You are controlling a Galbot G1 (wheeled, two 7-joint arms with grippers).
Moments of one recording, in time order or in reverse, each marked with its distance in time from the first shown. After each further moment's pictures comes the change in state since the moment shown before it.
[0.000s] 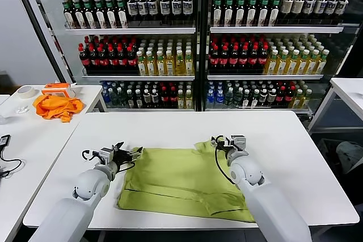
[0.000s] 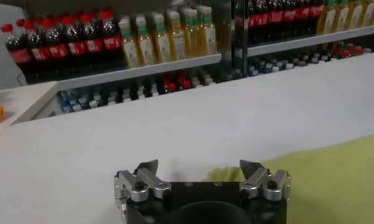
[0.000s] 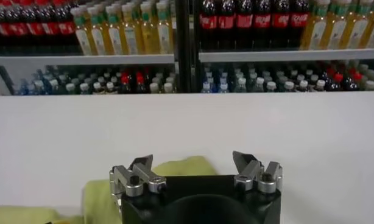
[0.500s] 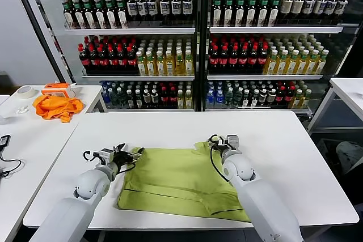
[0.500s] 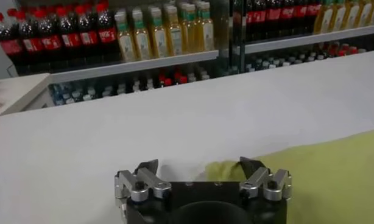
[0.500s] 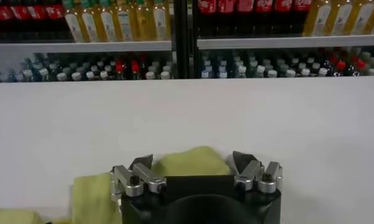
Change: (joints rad) left arm 0.001 0.007 0.005 0.024 -0.021 -0.015 0.015; right arm 0.035 0.032 -0.021 -0.068 -0.002 0.012 -0.004
